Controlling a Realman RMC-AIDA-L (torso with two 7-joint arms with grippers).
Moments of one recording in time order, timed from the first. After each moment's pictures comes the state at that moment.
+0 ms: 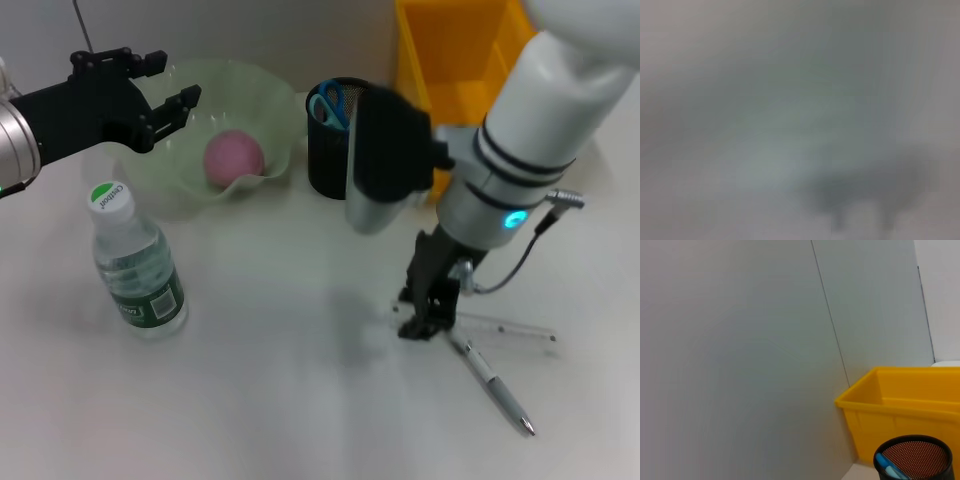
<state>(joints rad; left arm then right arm) -0.43 -2.07 1.23 1.03 1.62 0.92 -1.31 0.86 2.08 -1.58 -1.09 -2.57 -1.57 2.24</state>
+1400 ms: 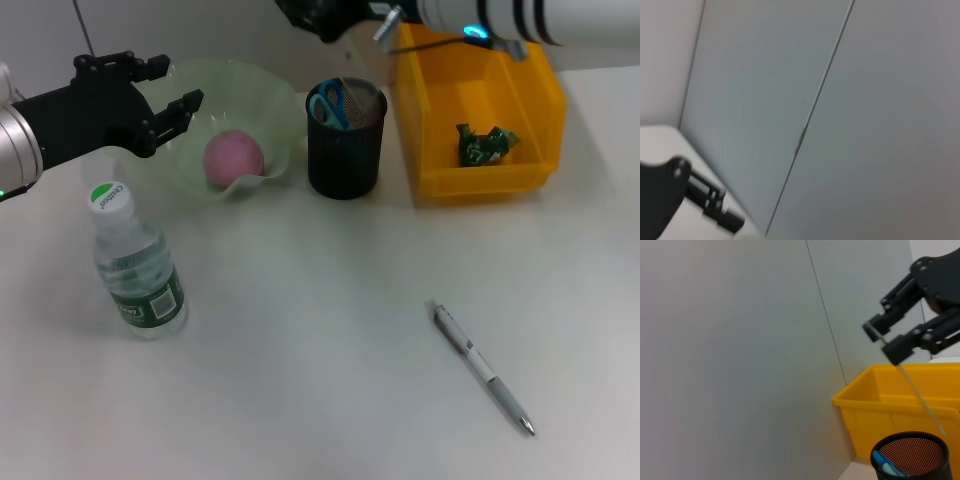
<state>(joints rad) -0.43 -2.07 1.23 1.02 1.62 0.92 -1.28 0.59 2.08 -1.54 -1.43 -2.32 -0.71 2.26</state>
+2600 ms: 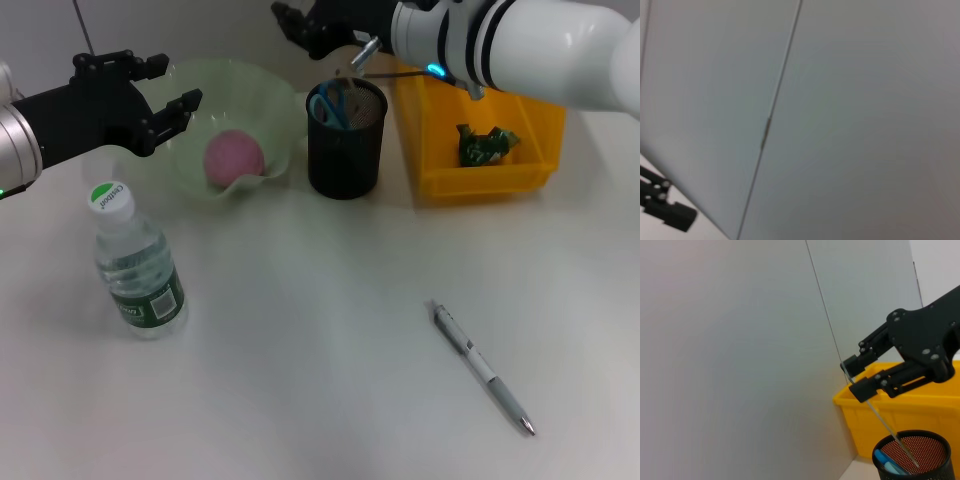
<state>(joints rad) -0.43 -2.07 1.23 1.02 1.62 0.92 -1.27 0.65 2.09 -1.64 -1.11 -2.11 -0.37 2.14</state>
